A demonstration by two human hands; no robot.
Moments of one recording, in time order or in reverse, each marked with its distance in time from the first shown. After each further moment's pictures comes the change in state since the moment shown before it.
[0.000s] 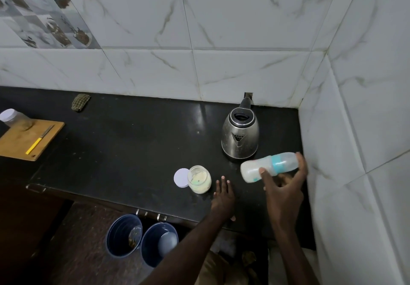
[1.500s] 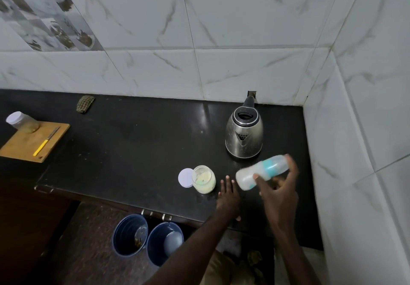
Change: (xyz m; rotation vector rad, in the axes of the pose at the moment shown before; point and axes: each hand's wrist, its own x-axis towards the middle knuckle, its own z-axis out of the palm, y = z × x) left_hand -0.002 0.001 -0.001 -0.028 -0.004 -0.006; right_hand -0.012 0.006 0.012 -0.063 -0.063 0.006
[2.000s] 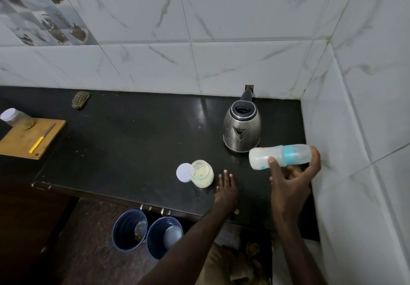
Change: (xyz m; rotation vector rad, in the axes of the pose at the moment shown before) left_hand 0.003 0.000 0.002 -0.017 0.003 -0.012; right_hand 0.012 -0.005 -0.008 0.158 0.205 -0.003
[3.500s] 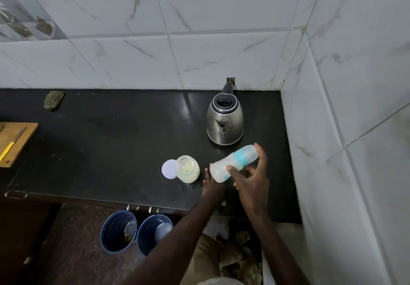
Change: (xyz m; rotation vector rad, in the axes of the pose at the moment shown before) left_hand -0.001 0.001 0.001 -0.094 -0.027 -0.050; right_hand -0.025 0.016 0.010 -0.161 -0.270 0.040
